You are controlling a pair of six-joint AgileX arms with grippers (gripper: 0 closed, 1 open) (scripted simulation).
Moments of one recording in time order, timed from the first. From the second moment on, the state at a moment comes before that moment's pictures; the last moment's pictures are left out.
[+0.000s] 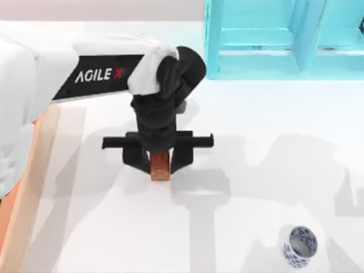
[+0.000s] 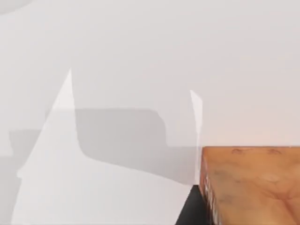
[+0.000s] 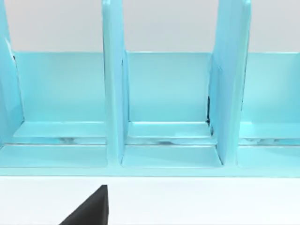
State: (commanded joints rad) left arm -0.62 2.19 1.56 -0.94 0.00 -0.59; right arm 0.00 0.00 0.00 0.00 0.00 0.00
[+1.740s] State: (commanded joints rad) left arm -0.38 1.94 1.60 -1.24 0.00 -0.35; right arm 0.00 0.00 0.00 0.00 0.00 0.00
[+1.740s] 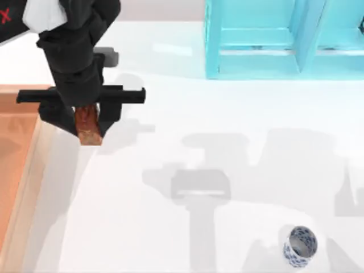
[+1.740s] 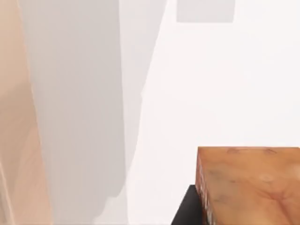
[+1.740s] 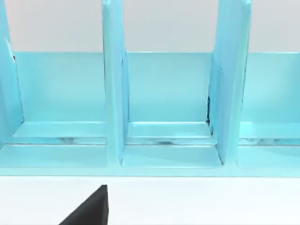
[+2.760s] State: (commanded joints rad) left arm -0.32 2.02 1.73 -1.28 0.00 -0.29; right arm 0.00 0.00 0.00 0.00 0.00 0.00
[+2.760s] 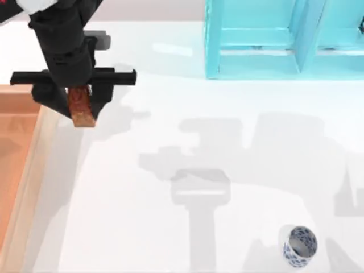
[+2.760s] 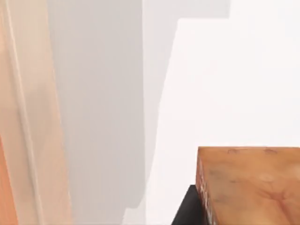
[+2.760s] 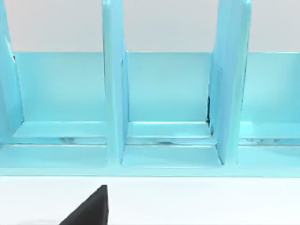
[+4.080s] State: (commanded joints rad) left arm -0.32 2.05 1.58 -1.10 0.00 -0.29; right arm 0.00 0.00 0.00 0.00 0.00 0.00
